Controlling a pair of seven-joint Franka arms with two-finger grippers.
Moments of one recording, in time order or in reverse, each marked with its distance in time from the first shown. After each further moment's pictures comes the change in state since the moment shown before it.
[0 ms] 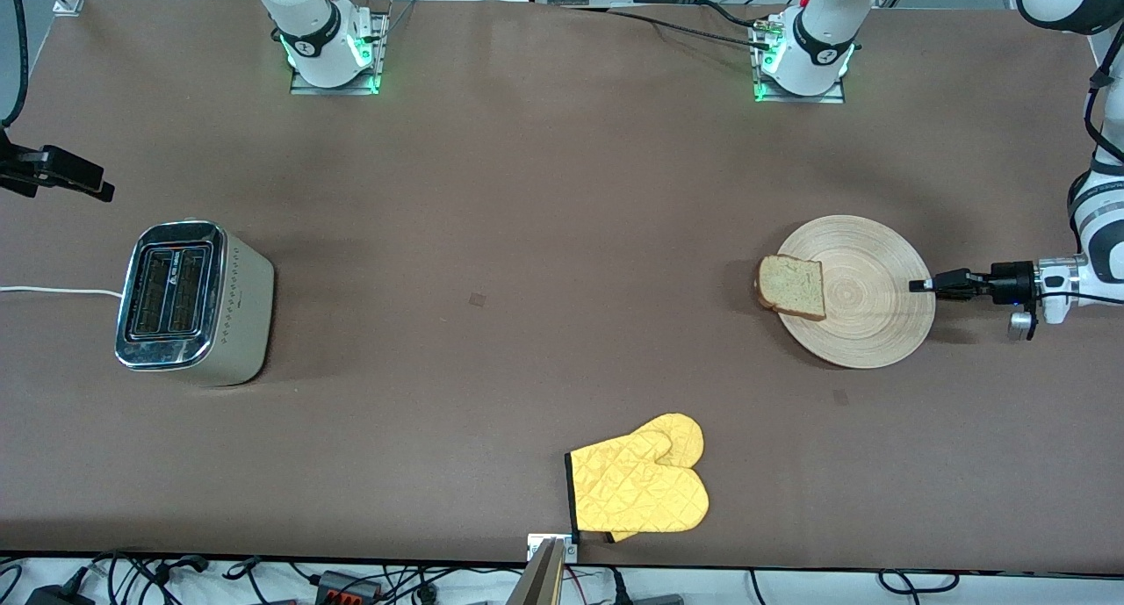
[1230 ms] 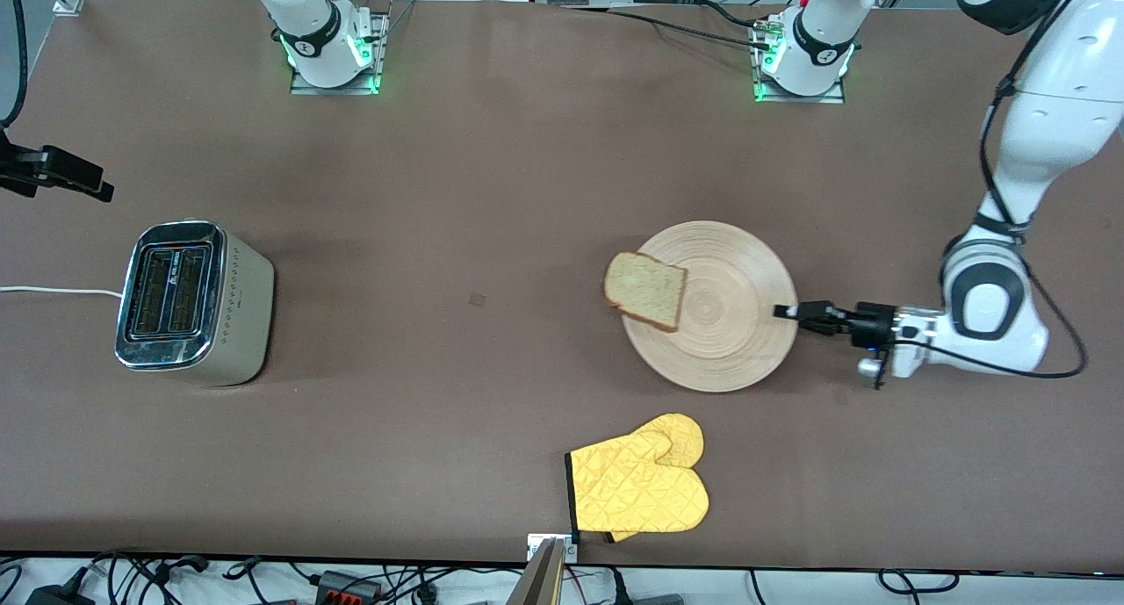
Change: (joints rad) left arm -0.319 -0.016 -0.260 -0.035 -0.217 0.154 -0.247; right arm -0.002 0.001 0.000 0.000 0.000 0.000 0.000
